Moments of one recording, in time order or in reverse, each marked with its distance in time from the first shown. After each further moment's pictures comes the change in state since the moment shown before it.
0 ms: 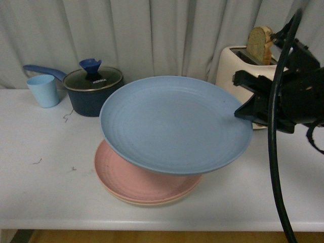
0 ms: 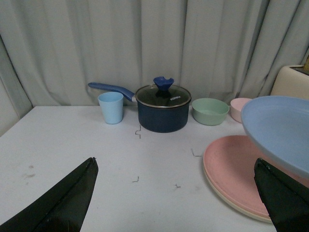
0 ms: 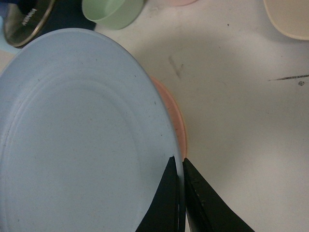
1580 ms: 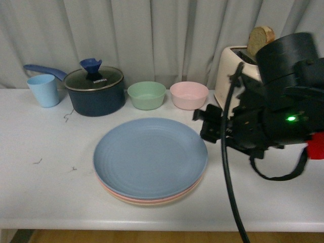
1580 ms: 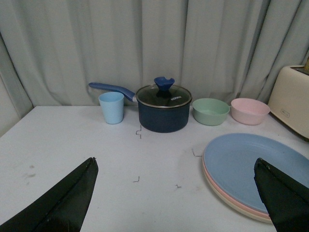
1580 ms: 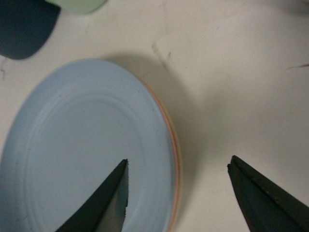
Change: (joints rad) left arm 0.000 0.000 0.000 0.000 0.000 0.000; right arm 0.068 0.216 0.076 0.109 0.134 0.058
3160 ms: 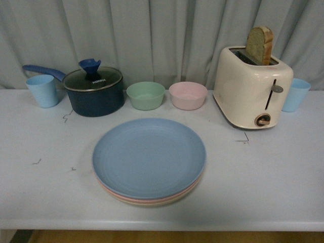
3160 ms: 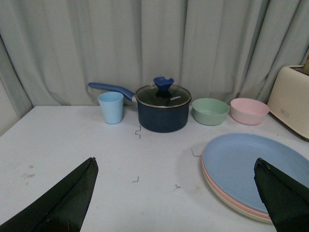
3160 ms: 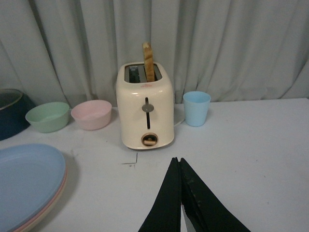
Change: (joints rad) left arm 0.003 0.000 0.000 0.000 0.000 0.000; right arm -0.278 -1.133 -1.033 0.598 0.160 -0.469
